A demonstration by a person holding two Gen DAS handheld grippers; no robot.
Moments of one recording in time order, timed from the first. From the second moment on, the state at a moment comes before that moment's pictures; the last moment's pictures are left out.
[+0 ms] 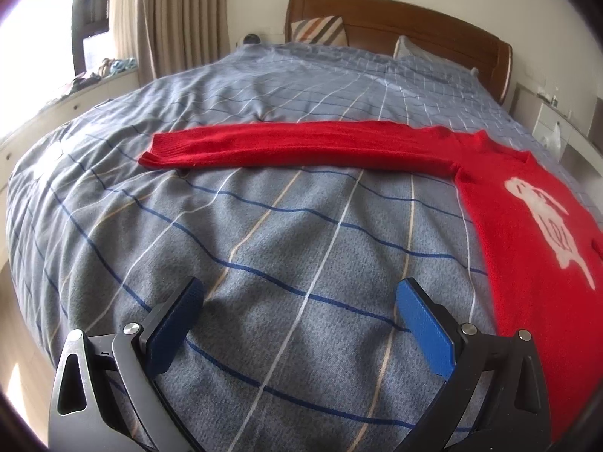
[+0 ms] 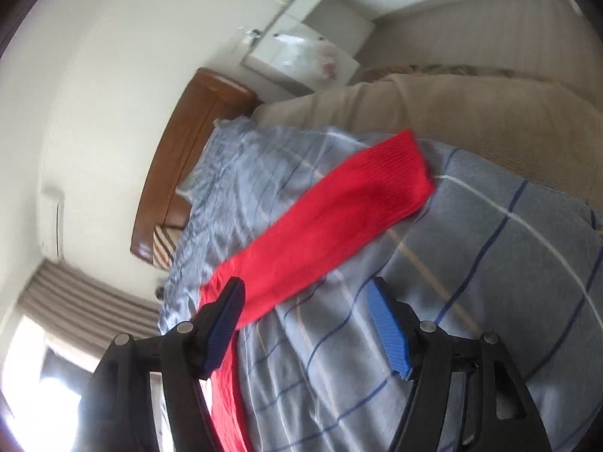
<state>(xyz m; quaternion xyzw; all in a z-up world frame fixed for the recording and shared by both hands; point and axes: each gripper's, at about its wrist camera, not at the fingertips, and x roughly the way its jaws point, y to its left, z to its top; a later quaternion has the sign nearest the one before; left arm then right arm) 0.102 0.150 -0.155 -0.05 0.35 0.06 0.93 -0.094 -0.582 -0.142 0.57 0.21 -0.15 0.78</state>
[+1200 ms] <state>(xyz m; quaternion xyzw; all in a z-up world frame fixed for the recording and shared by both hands) 0.111 0.150 -0.166 -0.04 0.36 0.06 0.93 0.204 -0.242 0.012 0.20 0.32 0.12 0.92</state>
